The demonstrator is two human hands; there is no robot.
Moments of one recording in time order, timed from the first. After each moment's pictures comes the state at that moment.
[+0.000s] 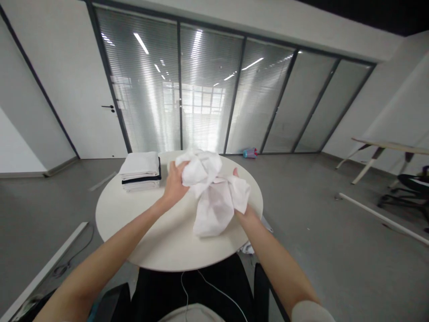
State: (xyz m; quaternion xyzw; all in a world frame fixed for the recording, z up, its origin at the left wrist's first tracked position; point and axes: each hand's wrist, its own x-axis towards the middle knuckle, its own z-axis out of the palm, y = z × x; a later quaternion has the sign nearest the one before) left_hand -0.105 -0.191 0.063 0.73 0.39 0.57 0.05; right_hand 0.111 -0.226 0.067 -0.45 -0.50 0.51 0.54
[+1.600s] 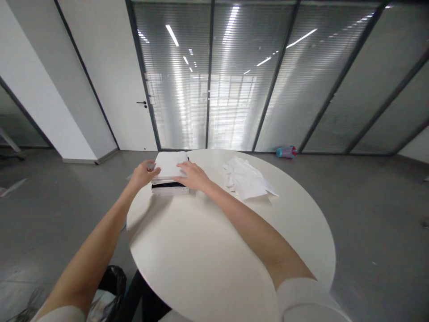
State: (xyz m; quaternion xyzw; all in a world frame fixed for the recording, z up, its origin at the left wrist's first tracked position) left_hand -0.361 -0.088 0.074 0.58 0.73 0.36 0.06; right_hand -0.109 -0.075 0.085 -0.36 -0.90 0.08 0.25
